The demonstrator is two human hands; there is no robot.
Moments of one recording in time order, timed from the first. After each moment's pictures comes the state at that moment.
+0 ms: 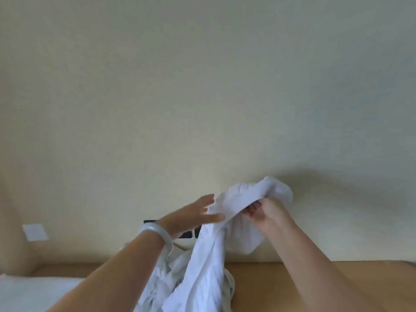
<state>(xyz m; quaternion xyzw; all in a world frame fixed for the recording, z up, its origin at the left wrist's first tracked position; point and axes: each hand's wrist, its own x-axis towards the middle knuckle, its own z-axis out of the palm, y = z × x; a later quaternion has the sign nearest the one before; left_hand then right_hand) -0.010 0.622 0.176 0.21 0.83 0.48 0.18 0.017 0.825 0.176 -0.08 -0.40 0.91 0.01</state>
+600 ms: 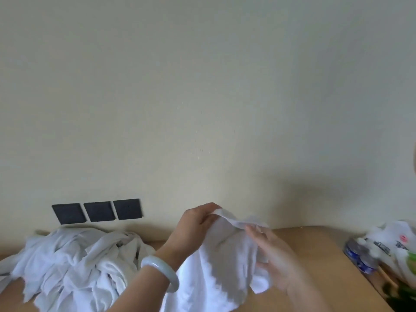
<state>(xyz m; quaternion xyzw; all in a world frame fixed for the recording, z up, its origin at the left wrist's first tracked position) 0.049 0.855 0.097 0.31 0.82 0.48 0.02 0.140 1.040 0.079 -0.20 -0.63 0.75 -0.03</state>
